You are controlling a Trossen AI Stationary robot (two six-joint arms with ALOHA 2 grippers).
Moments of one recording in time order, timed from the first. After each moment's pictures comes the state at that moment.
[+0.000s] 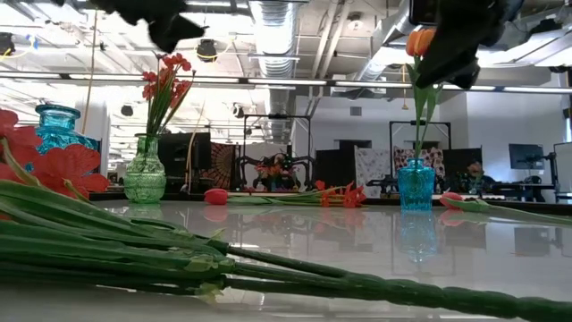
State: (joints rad) left arm 0.02 0.84 0.71 -0.21 0.08 0.01; right arm 0.21 1.12 0.84 -0.51 0.10 0.64
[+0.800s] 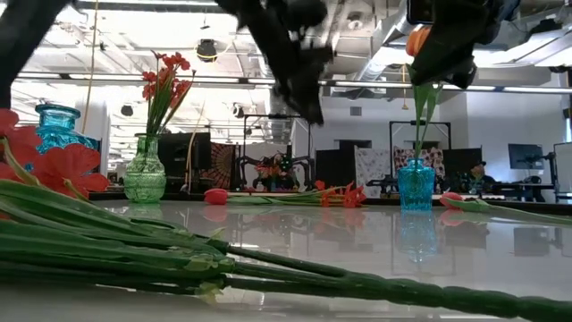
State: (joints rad) left arm 0.28 1.97 1.73 -0.67 -0.21 0.18; right arm 0.20 1.12 0.84 -0.49 0.10 0.63
